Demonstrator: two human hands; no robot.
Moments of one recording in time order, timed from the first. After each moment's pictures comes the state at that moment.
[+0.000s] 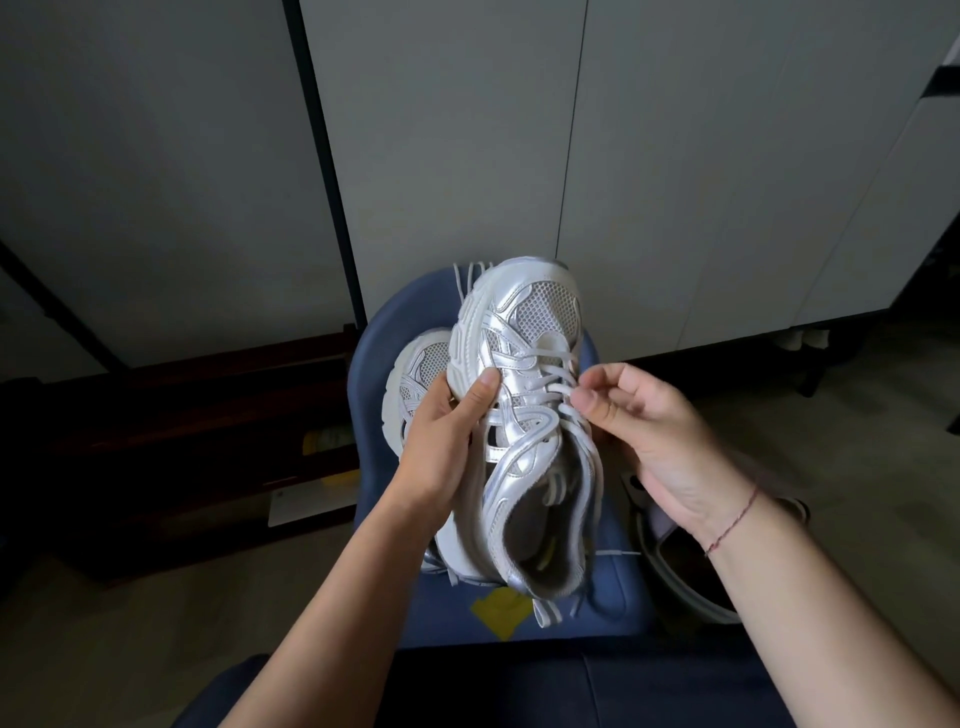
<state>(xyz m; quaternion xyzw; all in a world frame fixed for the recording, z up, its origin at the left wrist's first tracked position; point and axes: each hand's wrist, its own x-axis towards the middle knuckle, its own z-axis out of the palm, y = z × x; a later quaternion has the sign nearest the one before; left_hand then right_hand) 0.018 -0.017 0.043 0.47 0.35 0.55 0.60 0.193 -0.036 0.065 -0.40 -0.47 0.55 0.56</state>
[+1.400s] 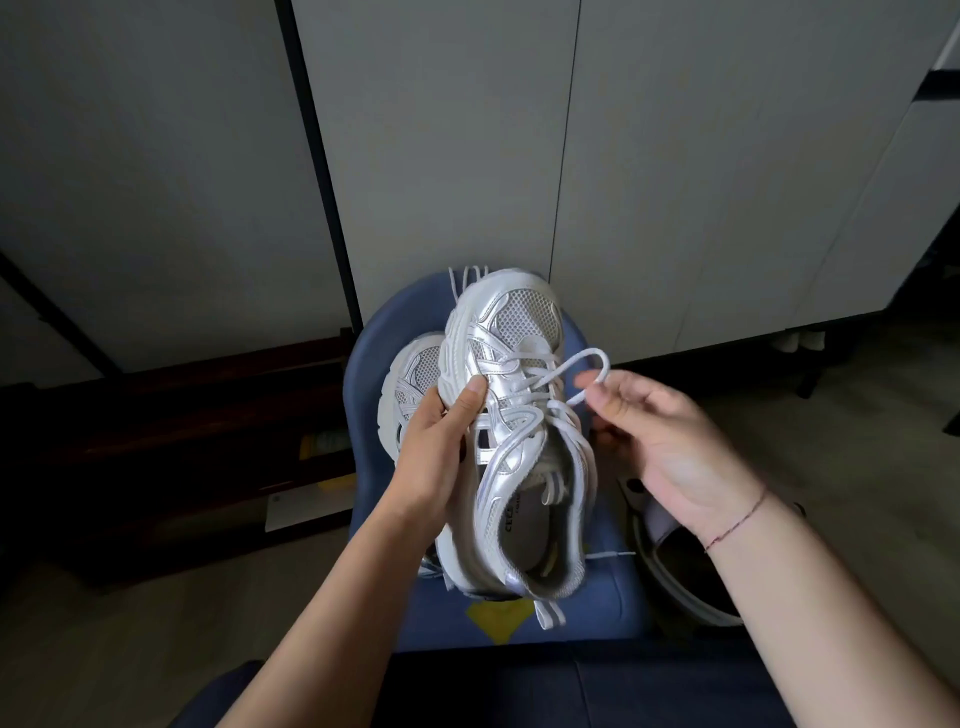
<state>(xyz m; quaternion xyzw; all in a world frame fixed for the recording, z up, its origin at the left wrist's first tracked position) 0.018 -0.018 0.039 0.43 0.37 0.55 0.61 0.203 -0.030 0.058 -0.41 -0.42 0.58 0.56</state>
